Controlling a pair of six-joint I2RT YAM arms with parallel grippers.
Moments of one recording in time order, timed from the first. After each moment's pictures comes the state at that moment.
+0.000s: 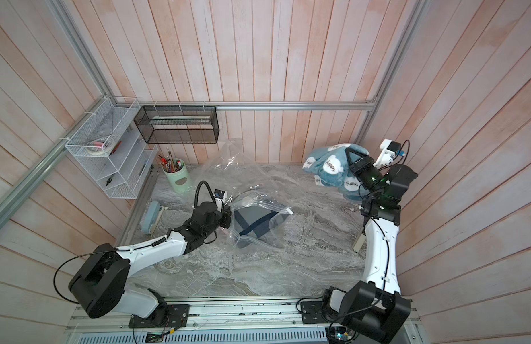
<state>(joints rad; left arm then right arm) -0.62 1.46 0.76 0.23 -0.17 -0.18 -0.38 1.24 1.15 0.24 -0.80 1.00</state>
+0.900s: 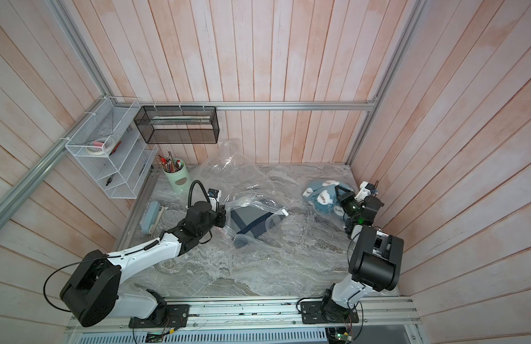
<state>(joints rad) -0.60 1.40 0.74 0.20 -0.19 -0.17 -0.43 1.65 0.65 0.85 -0.73 1.02</state>
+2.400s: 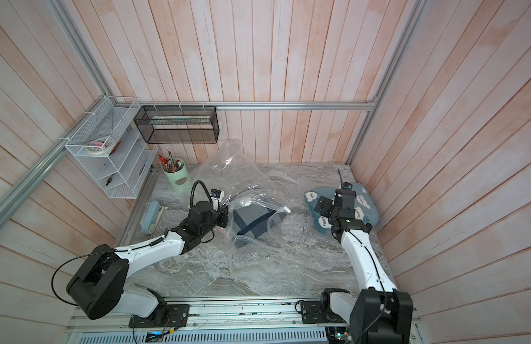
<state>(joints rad) -0.59 1.46 0.73 0.27 -0.11 -0.19 0.00 1.25 0.88 -0.34 0.12 0.27</state>
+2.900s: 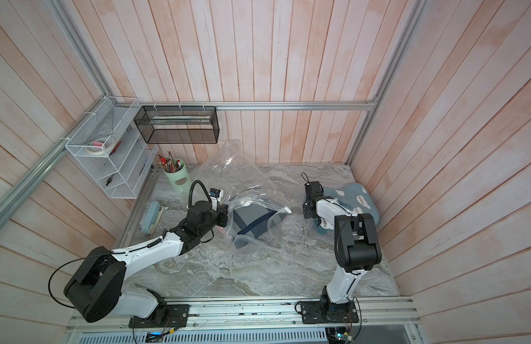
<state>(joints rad) -0.59 1.44 0.73 0.27 -0.12 -0.18 0.14 1.79 1.09 -0.42 0.48 0.06</state>
